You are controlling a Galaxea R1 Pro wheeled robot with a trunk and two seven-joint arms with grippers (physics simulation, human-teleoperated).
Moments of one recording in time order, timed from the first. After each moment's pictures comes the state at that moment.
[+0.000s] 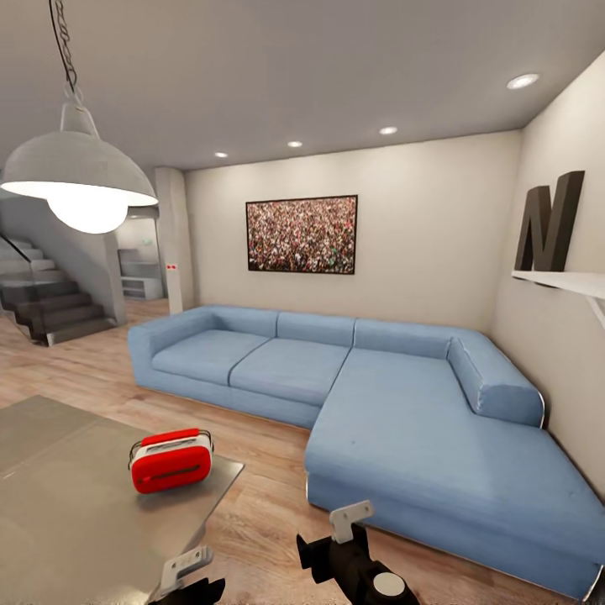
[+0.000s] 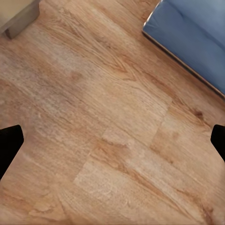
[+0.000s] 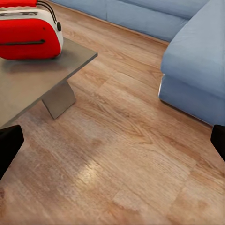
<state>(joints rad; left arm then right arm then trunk) 0.04 -0.06 0.04 -1.31 0.36 0.64 0.15 -0.04 0.06 0.47 -1.46 -0.19 0.56 -0.18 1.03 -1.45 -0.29</state>
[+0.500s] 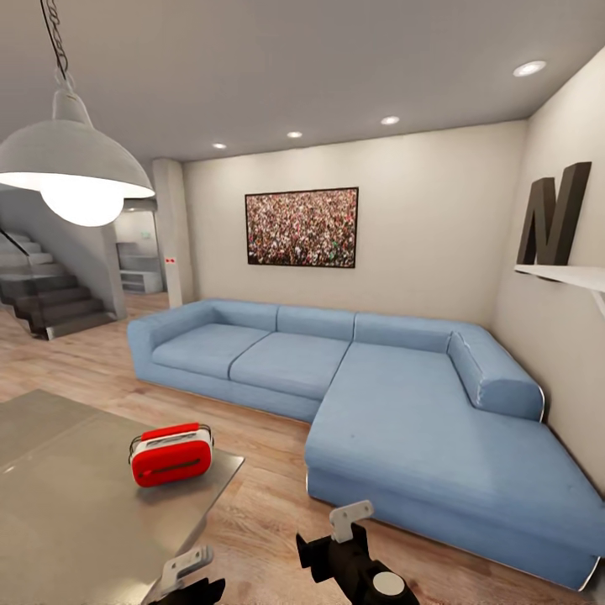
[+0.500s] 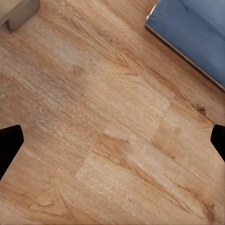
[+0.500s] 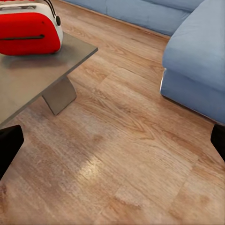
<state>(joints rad) 0.04 -0.06 0.04 -1.31 0.36 0.64 0.15 -0.04 0.06 0.47 -1.46 -0.19 0.56 -0.18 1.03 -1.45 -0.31</state>
